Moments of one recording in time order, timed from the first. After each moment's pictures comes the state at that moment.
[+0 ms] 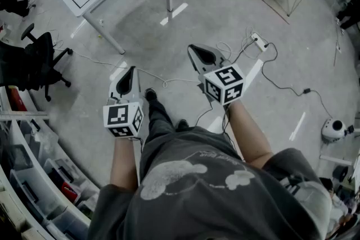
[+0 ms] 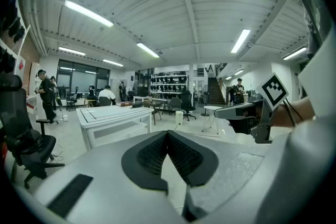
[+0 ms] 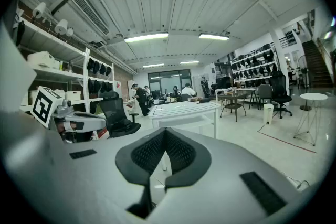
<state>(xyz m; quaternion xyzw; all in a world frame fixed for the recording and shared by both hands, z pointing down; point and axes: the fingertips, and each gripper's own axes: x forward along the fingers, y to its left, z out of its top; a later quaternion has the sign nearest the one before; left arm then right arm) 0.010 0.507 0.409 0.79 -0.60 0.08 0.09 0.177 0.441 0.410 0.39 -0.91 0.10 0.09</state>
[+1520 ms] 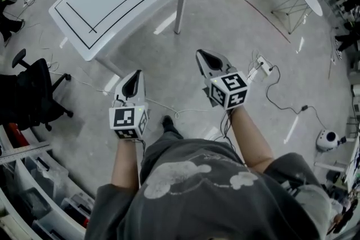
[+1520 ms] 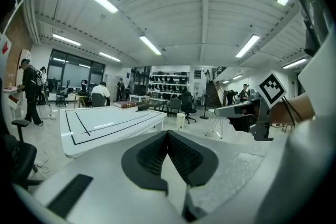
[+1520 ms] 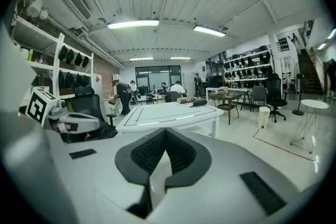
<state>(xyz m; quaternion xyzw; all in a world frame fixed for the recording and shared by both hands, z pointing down) -0.156 0.234 0.424 0.82 -0.56 0.07 0.11 0.027 0.175 0.414 0.45 -0.88 0.11 0.12</state>
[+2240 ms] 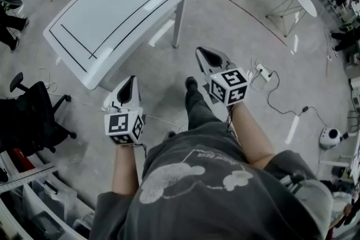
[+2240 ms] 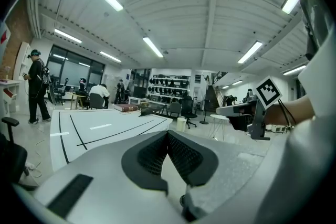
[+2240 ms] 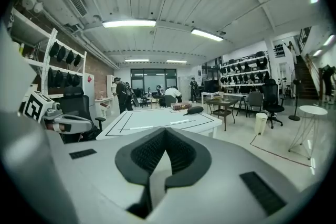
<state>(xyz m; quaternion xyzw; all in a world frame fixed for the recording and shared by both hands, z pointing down) -0.204 0.145 0.420 0.82 -0.56 0.04 0.12 0.005 0.074 0.398 0.47 -0.87 0.09 0.11</state>
